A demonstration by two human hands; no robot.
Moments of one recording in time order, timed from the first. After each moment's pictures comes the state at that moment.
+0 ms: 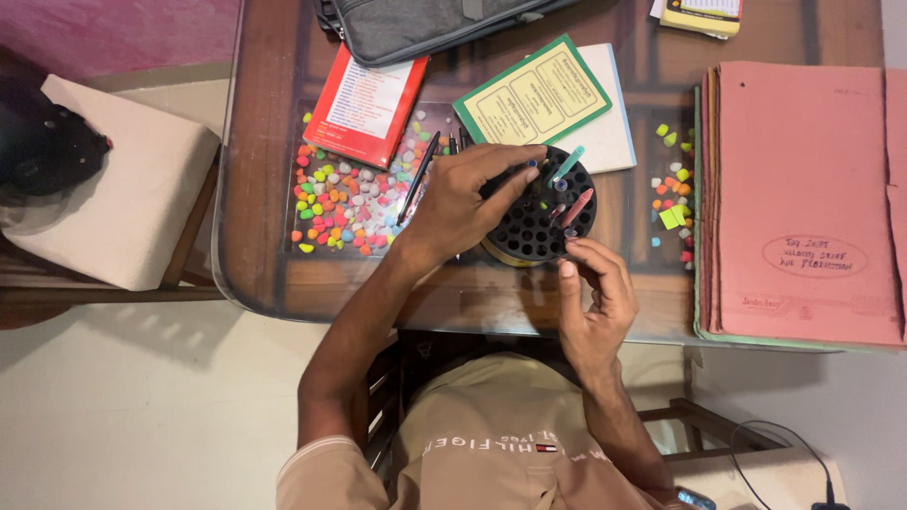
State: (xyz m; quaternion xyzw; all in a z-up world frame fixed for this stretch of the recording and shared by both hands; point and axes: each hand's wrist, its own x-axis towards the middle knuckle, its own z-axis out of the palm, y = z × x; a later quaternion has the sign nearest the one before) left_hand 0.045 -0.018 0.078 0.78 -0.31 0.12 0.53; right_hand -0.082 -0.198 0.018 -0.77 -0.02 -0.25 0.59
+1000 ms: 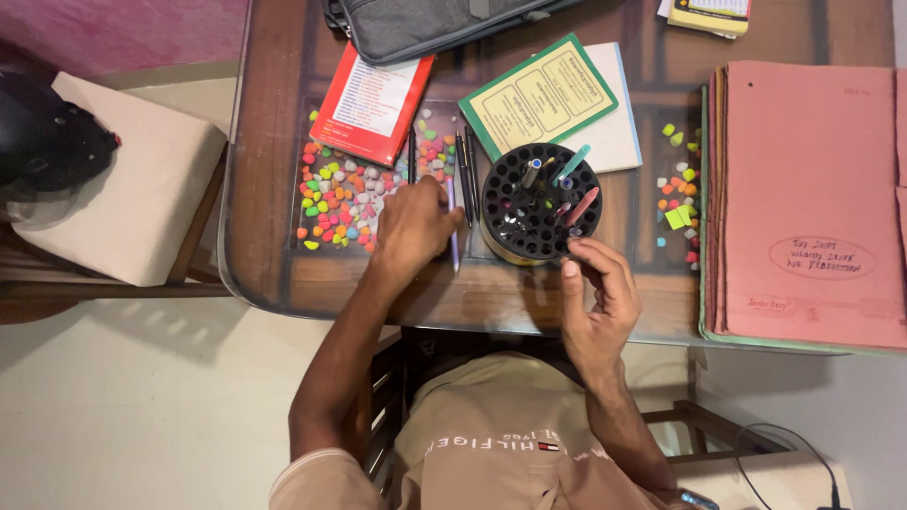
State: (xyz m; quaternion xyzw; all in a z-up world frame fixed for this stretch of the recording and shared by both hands) left_hand 0.041 0.026 0.018 0.96 -0.03 -0.06 0.28; right_hand -0.082 -0.196 0.019 -0.76 -0.03 -0.25 0.60
